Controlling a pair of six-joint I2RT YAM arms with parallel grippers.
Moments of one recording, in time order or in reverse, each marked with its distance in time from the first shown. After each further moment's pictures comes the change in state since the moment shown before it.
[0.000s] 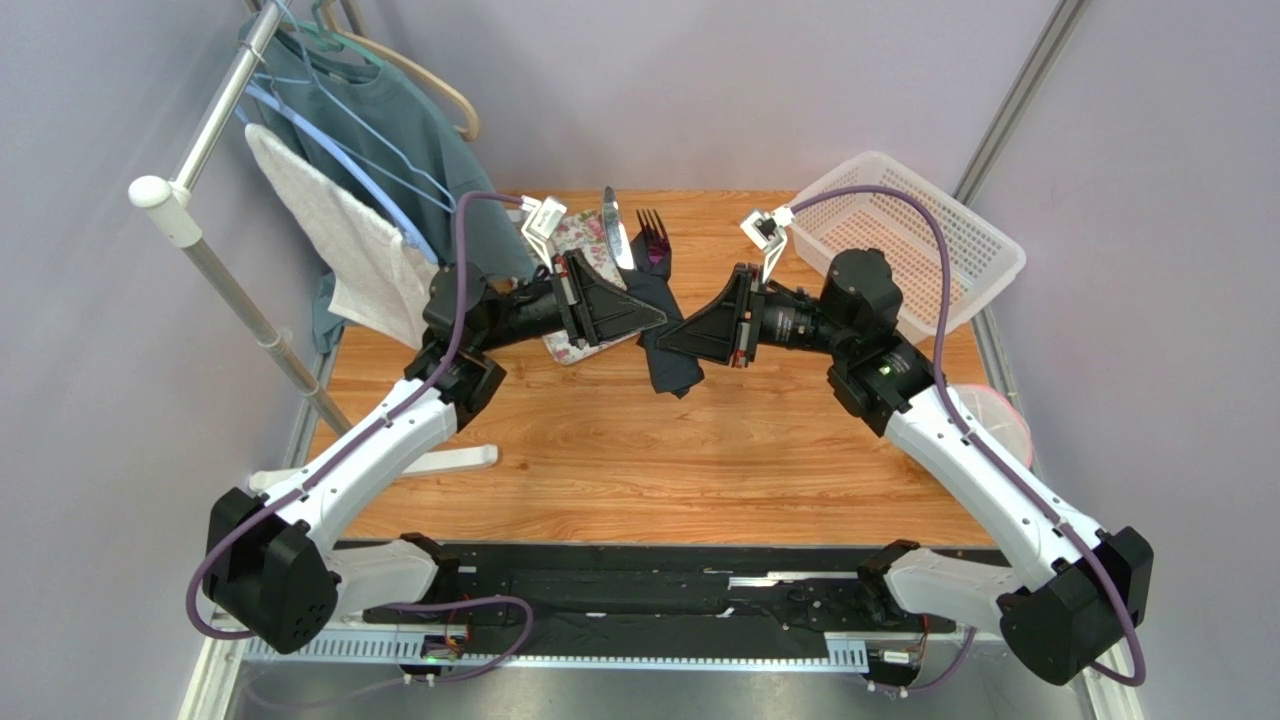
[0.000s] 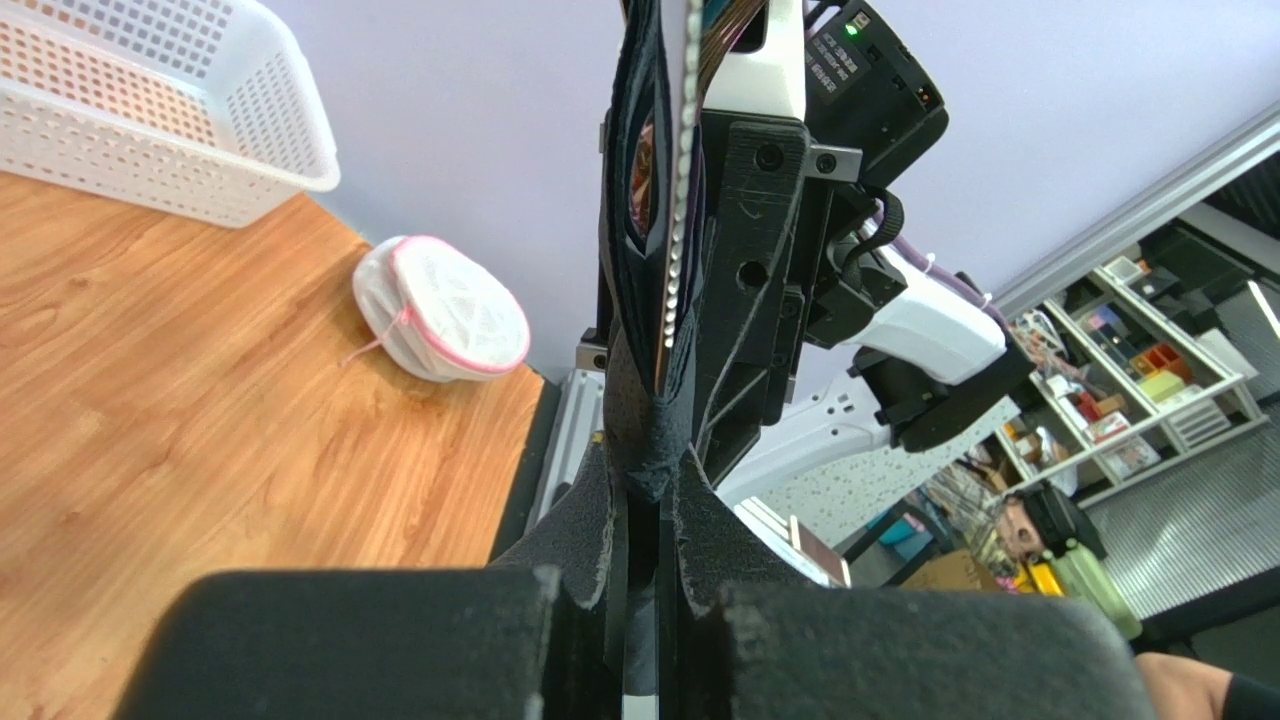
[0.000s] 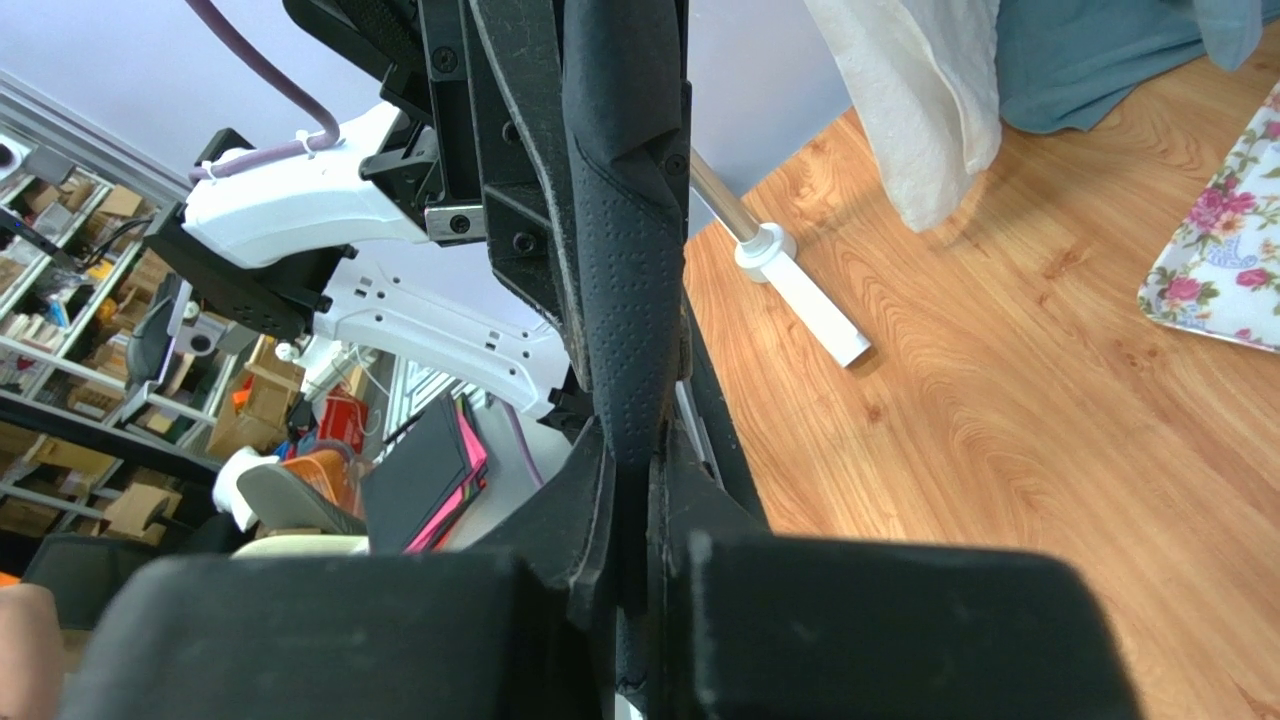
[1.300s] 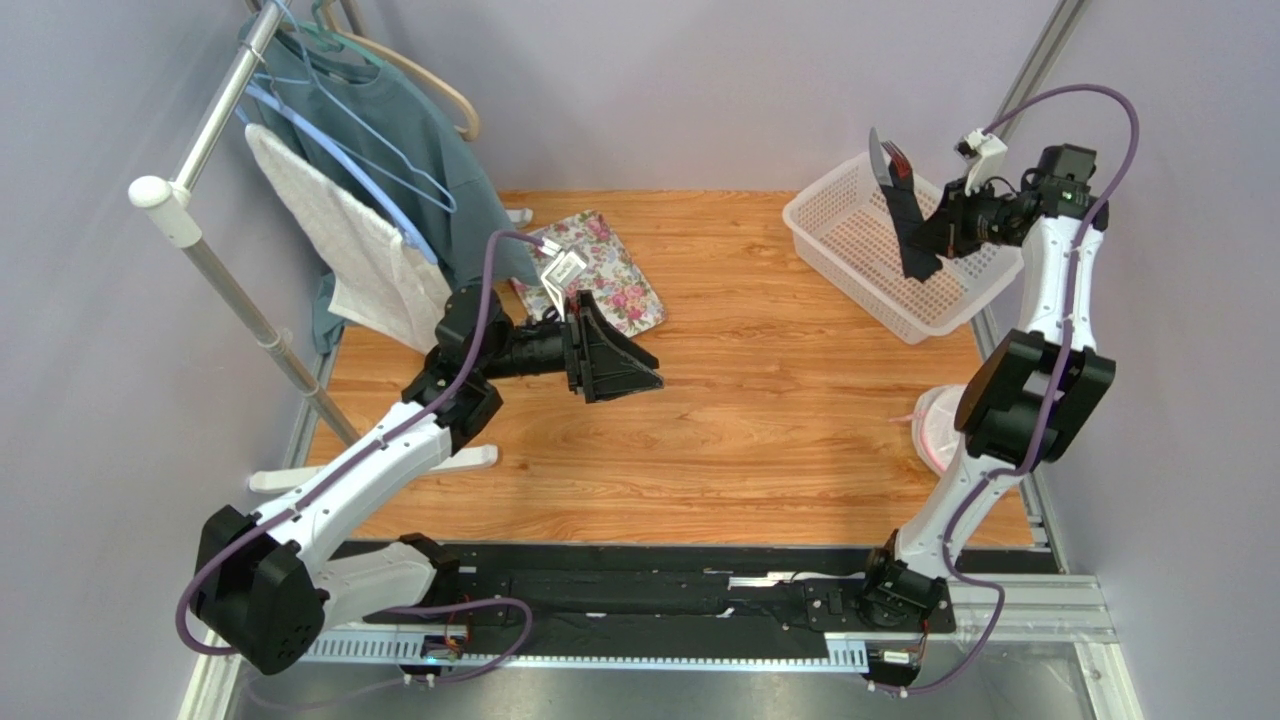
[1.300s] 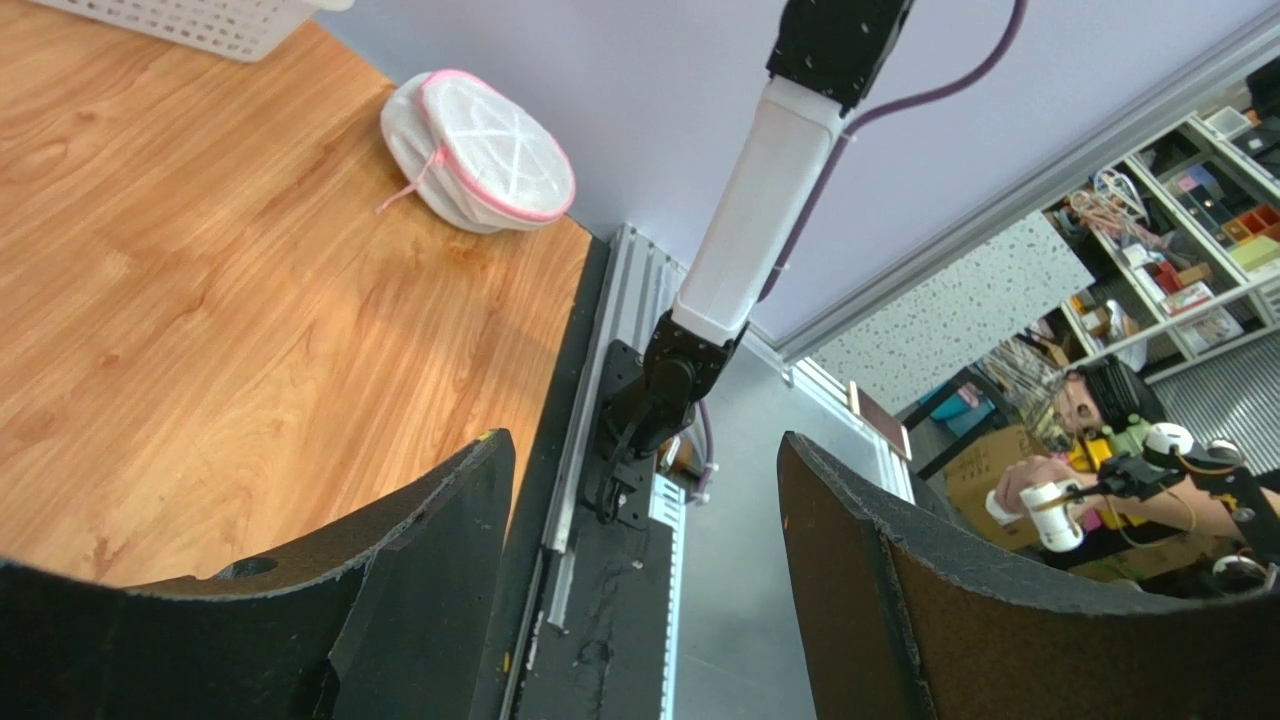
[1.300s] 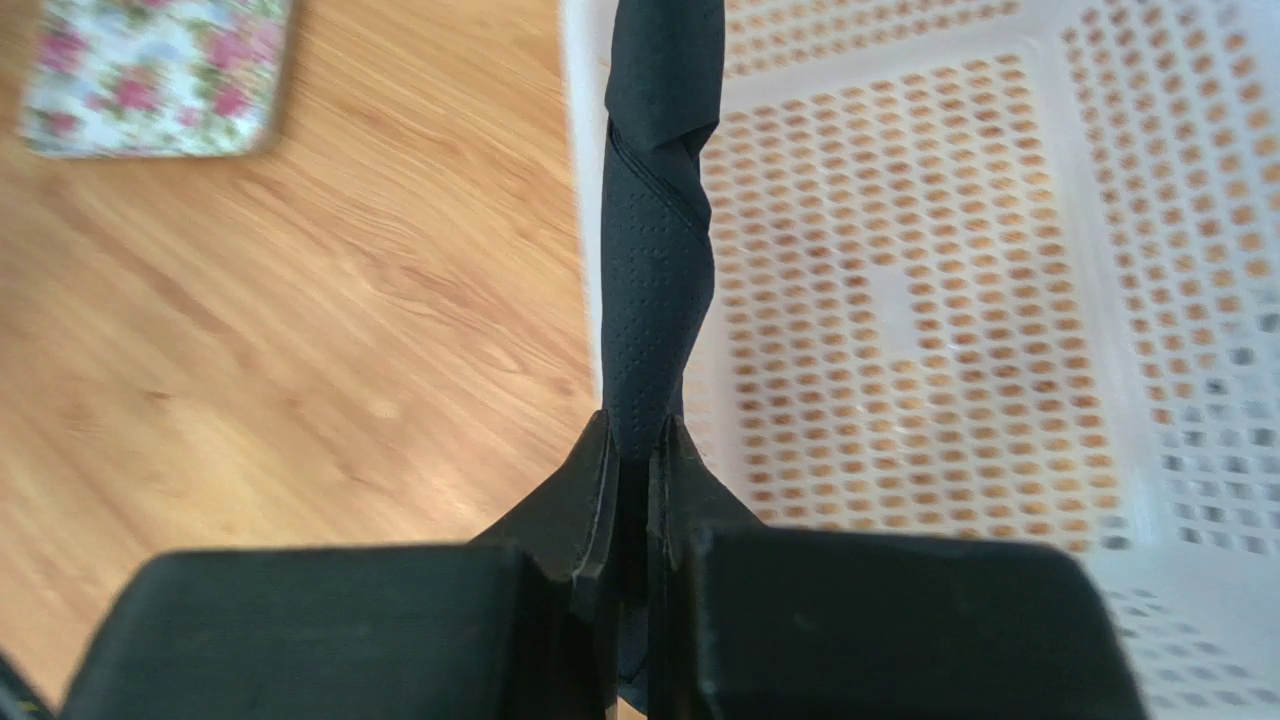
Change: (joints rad) left arm -0.023 -0.075 -0.113 -0.183 0.089 0.231; right arm -0.943 0.808 0.888 -0.999 -0.068 -1.260
